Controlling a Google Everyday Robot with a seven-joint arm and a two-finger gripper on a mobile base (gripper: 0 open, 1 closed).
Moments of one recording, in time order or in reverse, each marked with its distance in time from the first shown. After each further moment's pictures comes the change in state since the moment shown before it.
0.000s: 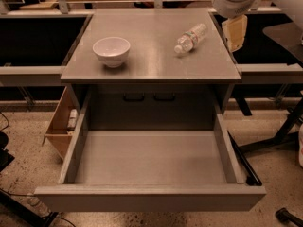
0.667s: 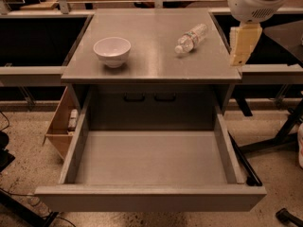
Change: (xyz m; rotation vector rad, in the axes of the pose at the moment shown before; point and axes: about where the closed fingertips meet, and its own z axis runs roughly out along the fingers) arm -0.024 0.050 -0.078 -0.054 -0.143 0.318
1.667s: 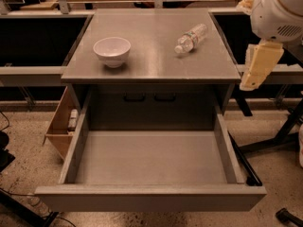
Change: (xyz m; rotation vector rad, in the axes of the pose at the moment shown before) arm 0.014 0.060 -0.025 -0.103 -0.069 0.169
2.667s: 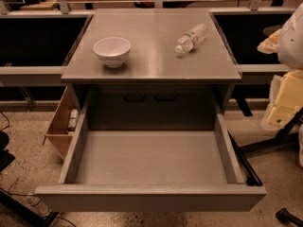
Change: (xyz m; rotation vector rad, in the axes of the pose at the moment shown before) arm 0.027 0.088 -0.022 -0.268 0.007 0.204
